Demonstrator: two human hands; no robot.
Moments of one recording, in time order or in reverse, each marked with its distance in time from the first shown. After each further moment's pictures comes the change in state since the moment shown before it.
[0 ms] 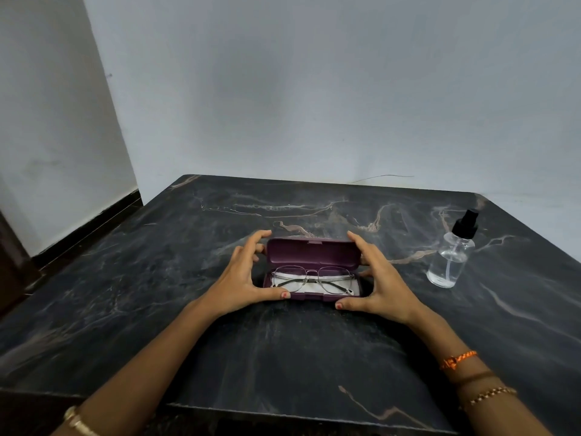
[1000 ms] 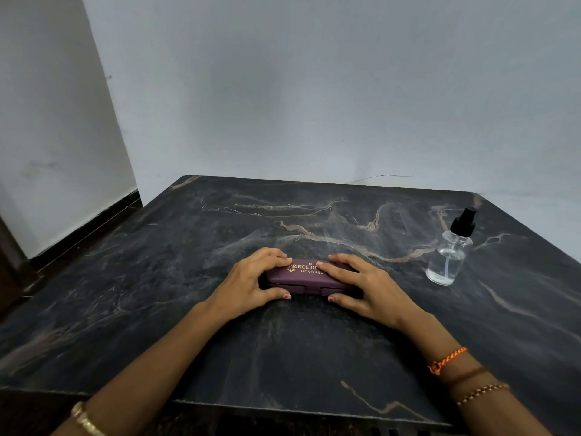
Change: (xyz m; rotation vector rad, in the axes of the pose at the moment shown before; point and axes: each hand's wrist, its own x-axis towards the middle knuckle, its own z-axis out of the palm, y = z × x) left_hand 0.004 -0.010 0.009 0.127 0.054 0.399; right_hand -0.001 -0.006 0.012 -0.446 -0.104 -0.172
